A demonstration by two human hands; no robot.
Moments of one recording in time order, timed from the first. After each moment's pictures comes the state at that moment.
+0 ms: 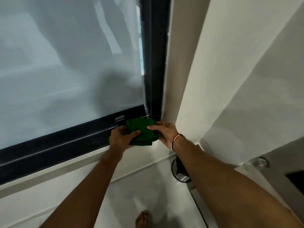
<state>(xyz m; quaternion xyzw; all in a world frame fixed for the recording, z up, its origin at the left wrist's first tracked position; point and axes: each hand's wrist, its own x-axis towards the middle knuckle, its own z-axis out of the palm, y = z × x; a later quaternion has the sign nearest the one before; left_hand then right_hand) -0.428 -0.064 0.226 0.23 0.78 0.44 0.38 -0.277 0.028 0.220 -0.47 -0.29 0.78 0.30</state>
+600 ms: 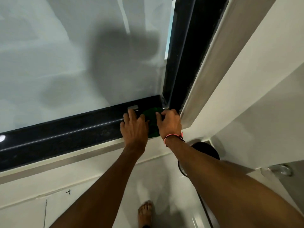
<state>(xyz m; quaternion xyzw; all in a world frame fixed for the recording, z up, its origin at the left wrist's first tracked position) -0.439 -0.045 0.184 0.47 0.88 0.12 0.01 -0.350 0.030 0.184 -0.60 -0.72 0.27 0.21</state>
